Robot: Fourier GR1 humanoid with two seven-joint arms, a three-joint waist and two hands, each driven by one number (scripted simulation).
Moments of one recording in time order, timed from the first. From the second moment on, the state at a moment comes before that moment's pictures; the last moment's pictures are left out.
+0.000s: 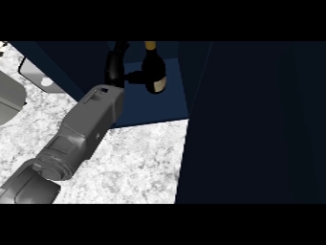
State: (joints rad) left arm -1.16 0.07 -0.15 -0.09 0.41 0.46 -0.57; right arm 0.24 -0.59 0.71 -2.49 0.00 -0.54 0.01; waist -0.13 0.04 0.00
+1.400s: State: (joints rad) left arm -1.20 0.00 -0.06 -0.22 0.49 0.12 -0.59; right arm 0.32 -0.66 0.66 -2.51 -0.01 -0.56 0.02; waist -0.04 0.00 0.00
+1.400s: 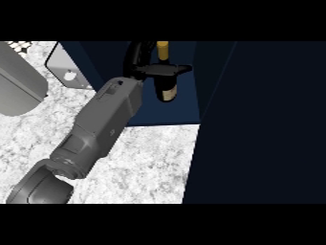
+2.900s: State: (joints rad) left arm -0.42 0.05 -0.43 -1.12 0.60 0.12 -0.44; right arm 0.36 -0.70 0.64 -2.51 0.00 -0.61 0.01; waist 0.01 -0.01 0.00
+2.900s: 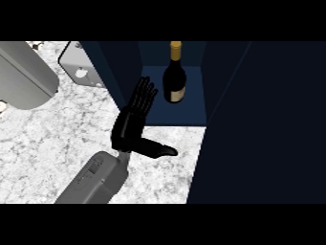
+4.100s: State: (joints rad) left arm 0.00 0.35 -0.29 -1.51 0.68 -0.05 -0.46; right arm 0.31 -0.88 0.77 -2.51 -0.01 -0.33 -0.03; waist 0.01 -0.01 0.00
